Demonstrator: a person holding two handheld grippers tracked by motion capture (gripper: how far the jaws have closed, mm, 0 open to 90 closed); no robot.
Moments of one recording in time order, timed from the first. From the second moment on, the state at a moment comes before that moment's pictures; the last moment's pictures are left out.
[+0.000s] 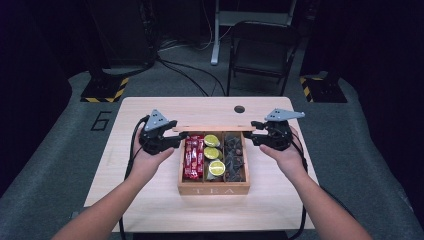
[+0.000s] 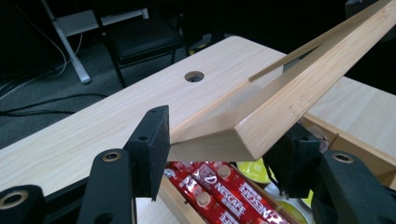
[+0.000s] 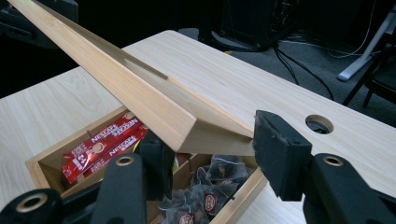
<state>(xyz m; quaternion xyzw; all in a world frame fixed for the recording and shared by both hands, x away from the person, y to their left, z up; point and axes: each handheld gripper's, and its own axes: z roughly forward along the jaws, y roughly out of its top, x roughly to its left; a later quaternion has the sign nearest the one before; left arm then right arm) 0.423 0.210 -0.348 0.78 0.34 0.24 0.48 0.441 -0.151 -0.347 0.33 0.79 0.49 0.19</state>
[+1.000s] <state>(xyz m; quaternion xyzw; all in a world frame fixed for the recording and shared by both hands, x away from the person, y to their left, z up) 0.475 0.213 -0.376 0.75 0.39 0.24 0.48 0.471 -0.145 -0.326 0.33 0.77 0.50 0.20</state>
